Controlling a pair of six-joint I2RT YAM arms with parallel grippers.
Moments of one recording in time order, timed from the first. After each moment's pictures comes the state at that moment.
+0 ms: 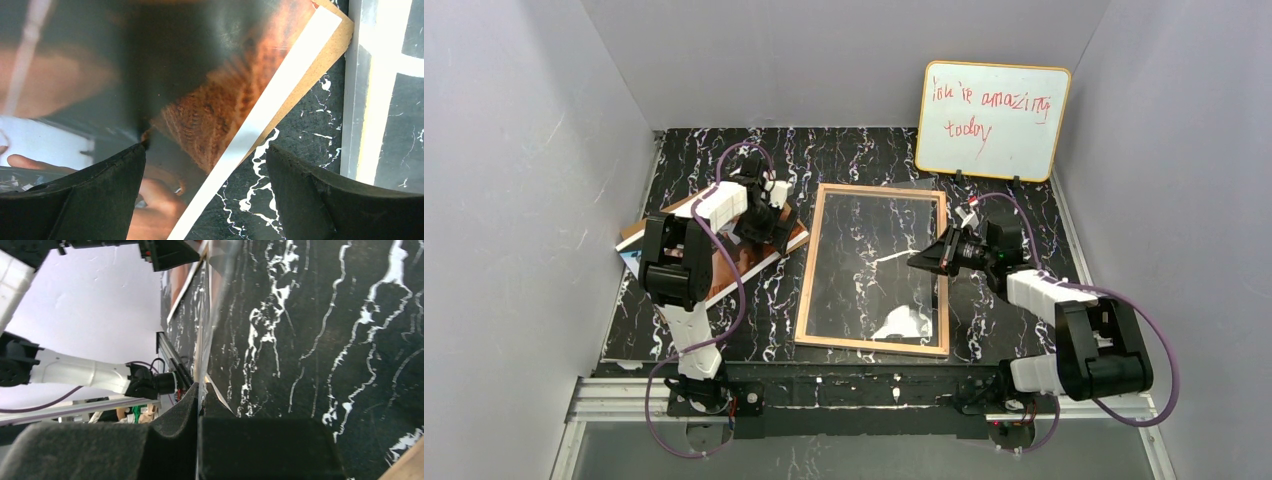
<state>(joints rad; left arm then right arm) -0.19 1.92 1.34 -0.75 0.15 0.22 0.18 1.32 0.48 0.35 -0.93 0.88</state>
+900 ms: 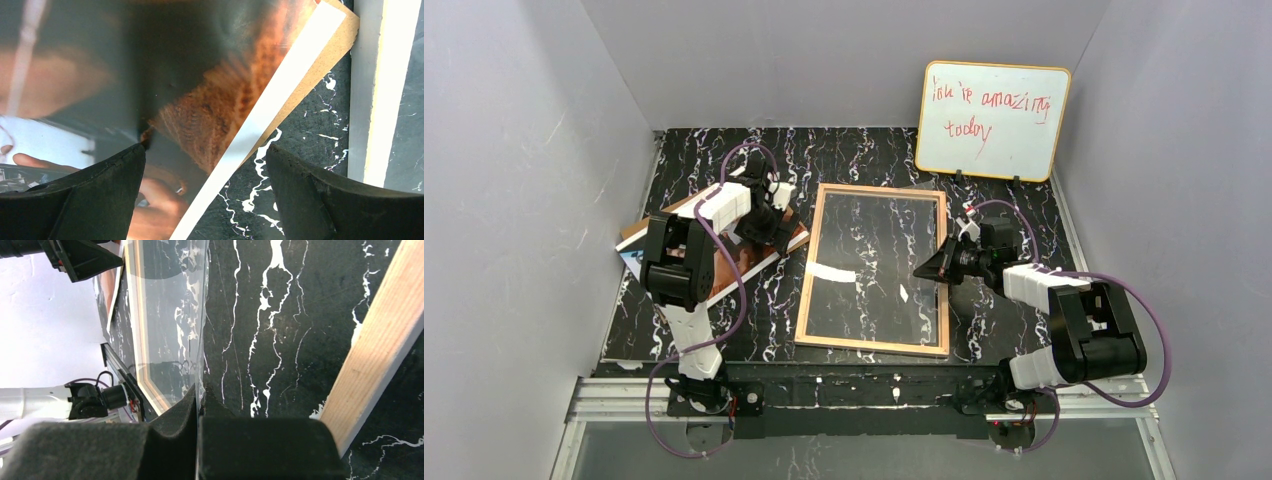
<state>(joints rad) -0.21 1.92 1.33 -0.75 0.11 0.23 0.18 1.41 0.50 0.15 -0.75 0.67</state>
